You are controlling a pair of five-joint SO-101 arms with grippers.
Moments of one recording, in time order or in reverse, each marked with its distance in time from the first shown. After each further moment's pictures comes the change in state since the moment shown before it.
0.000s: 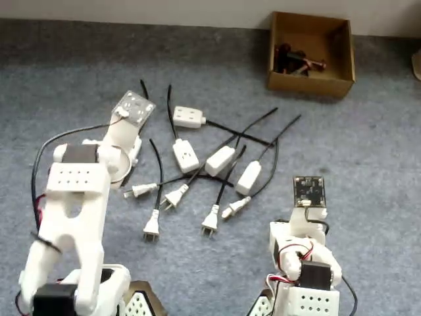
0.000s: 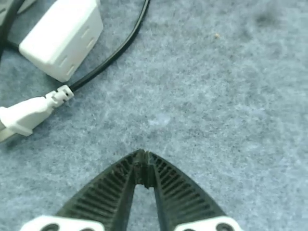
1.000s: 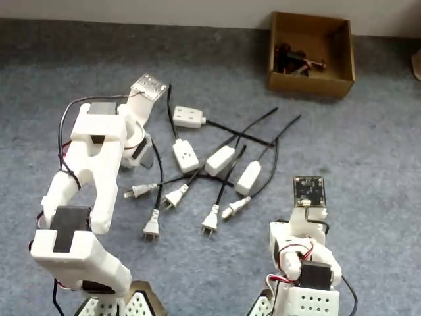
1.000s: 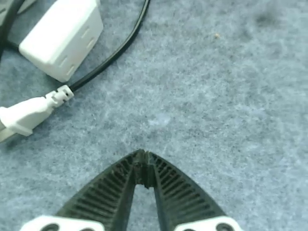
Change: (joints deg) left arm 1.1 31.5 -23.0 -0.2 0.0; right arm 0.0 0.0 0.0 0.0 0.0
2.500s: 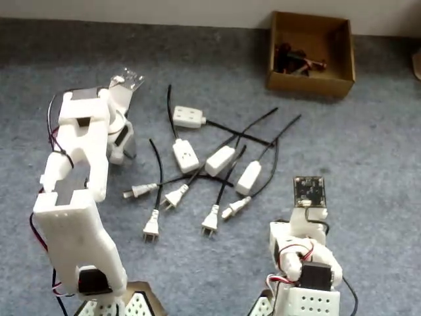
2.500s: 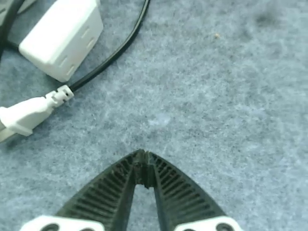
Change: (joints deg) left arm -7.5 19.5 -20.7 4.4 -3.9; right arm 0.0 0.0 0.0 0.0 0.0
